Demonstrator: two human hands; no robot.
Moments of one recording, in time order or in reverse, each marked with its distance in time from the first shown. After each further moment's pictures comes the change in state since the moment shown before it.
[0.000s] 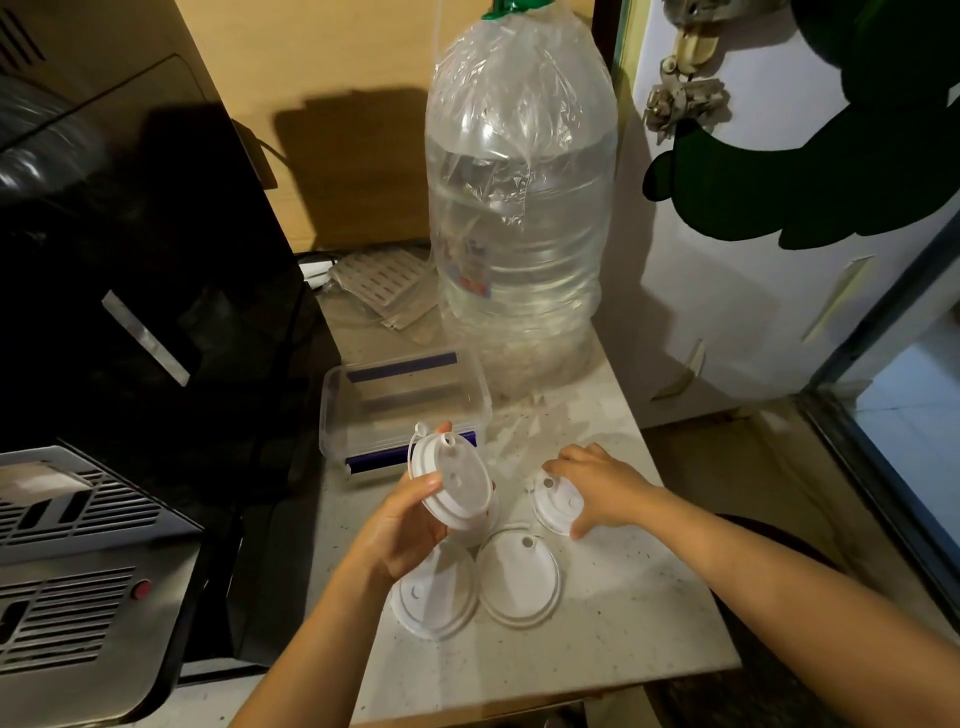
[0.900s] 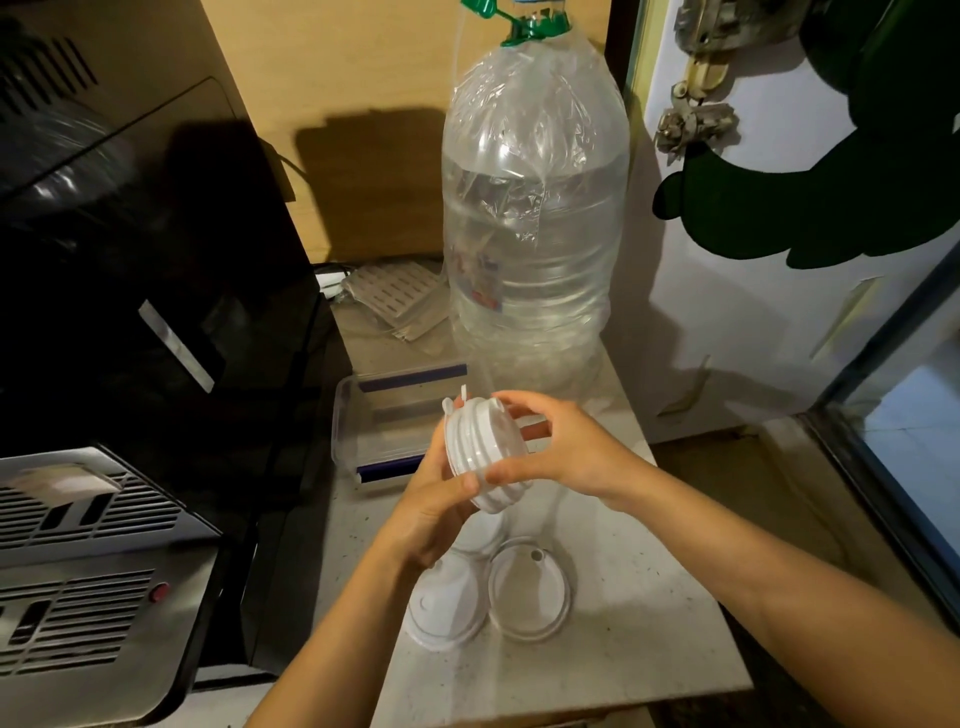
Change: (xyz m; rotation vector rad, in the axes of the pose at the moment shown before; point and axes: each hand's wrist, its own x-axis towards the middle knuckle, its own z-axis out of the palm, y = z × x) left_hand -0.003 0.028 0.039 0.167 -0.038 0.237; right_hand -0.042 -0.086 -0.079 0.890 0.251 -0.205
